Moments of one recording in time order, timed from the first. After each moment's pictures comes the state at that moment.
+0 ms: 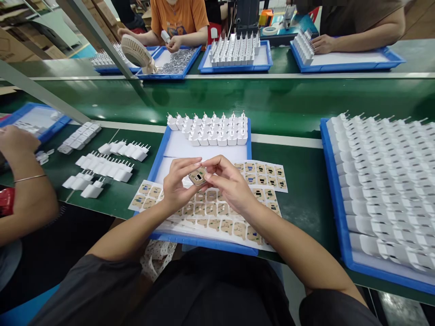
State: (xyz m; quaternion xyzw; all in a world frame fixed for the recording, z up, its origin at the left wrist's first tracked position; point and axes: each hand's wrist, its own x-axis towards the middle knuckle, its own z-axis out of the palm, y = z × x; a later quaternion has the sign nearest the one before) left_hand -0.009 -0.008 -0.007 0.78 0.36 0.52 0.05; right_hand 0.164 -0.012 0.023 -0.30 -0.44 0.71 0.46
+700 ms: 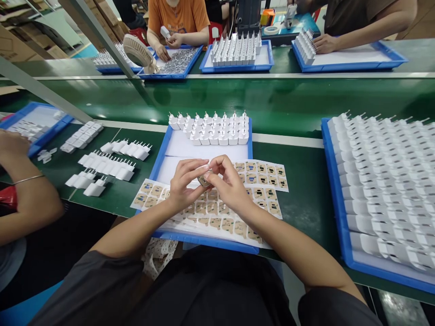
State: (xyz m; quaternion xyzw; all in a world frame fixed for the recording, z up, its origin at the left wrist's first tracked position) left_hand -0.004 -0.008 -0.012 0.80 0.32 0.51 0.03; right_hand 0.157 -0.016 0.011 -0.34 -0.50 0.63 0.49
